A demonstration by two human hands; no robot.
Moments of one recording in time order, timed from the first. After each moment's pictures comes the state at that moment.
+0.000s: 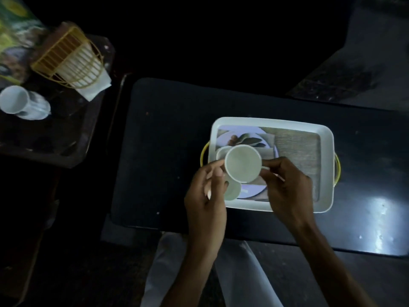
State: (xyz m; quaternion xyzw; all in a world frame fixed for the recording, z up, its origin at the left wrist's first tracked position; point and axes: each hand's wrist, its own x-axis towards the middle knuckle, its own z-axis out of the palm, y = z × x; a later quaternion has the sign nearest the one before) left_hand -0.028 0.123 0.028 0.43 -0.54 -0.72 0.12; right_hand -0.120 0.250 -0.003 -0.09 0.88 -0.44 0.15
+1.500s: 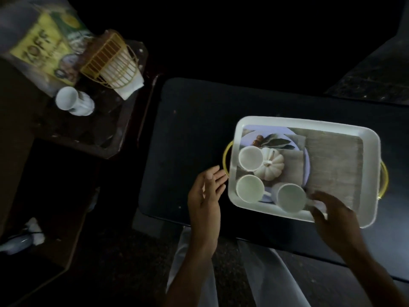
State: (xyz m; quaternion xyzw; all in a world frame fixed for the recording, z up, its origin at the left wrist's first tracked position) left_hand -0.008 0.106 -0.009 0.49 -0.51 -0.69 0.14; right_hand -0.115 0.339 -0.056 -0.11 0.93 -0.22 0.27
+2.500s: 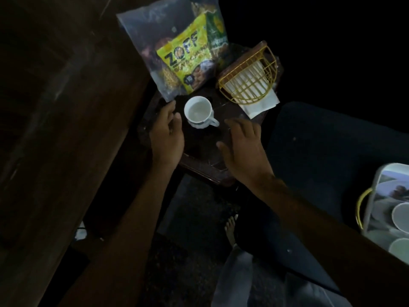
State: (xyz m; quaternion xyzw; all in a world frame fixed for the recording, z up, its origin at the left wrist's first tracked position) left_hand 0.069 -0.327 -0.030 0.49 -0.74 -0.43 0.17; right_hand -0.027 -0.180 -0.047 -0.39 0.86 -0.29 0.19
